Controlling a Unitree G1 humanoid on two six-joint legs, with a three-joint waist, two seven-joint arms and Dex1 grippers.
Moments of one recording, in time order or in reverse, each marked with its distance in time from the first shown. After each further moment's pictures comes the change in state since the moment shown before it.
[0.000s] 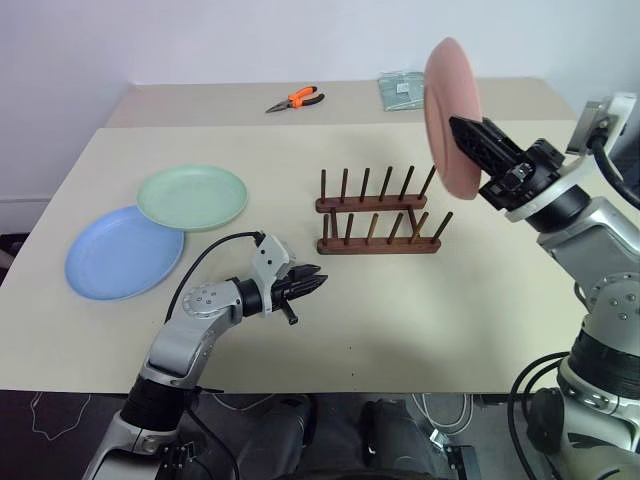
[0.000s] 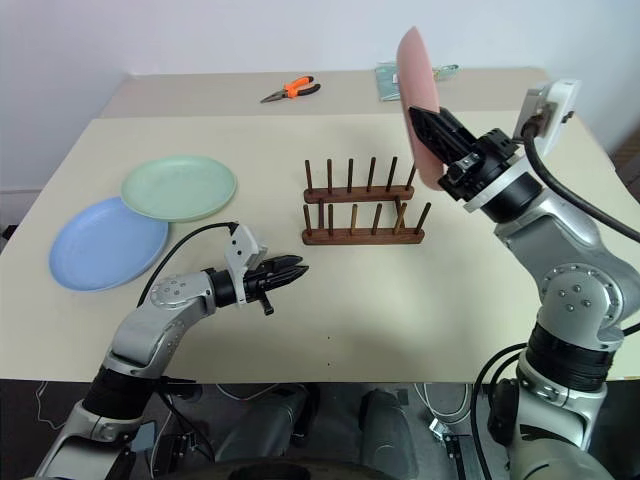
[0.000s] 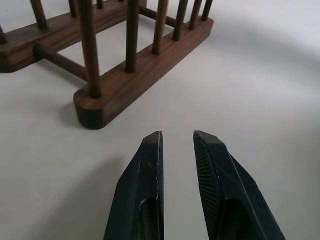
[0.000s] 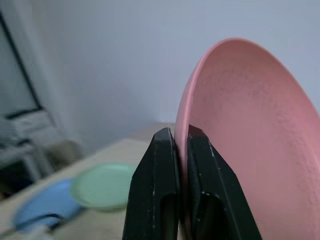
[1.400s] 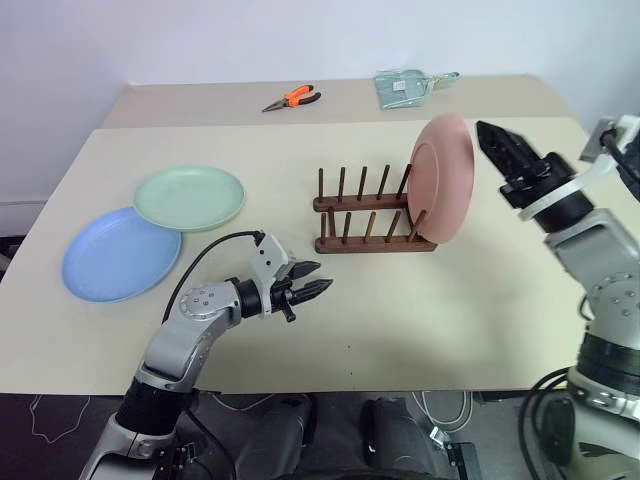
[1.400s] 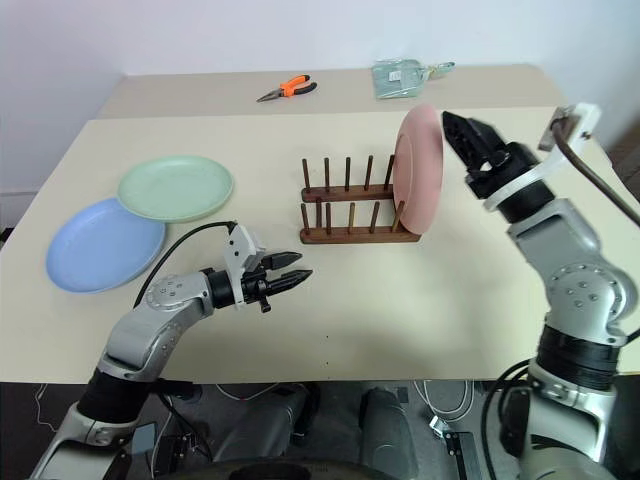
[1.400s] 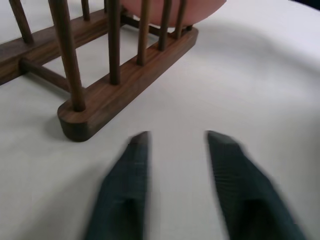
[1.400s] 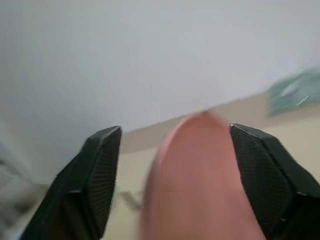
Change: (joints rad) left arm 0.017 0.028 0.002 -0.057 -0.042 0.004 -0.008; right arm 0.056 -0.103 -0.010 0.210 -0.001 -0.183 -0.119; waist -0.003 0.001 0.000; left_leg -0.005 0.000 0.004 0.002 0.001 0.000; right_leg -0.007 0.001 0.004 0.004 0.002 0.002
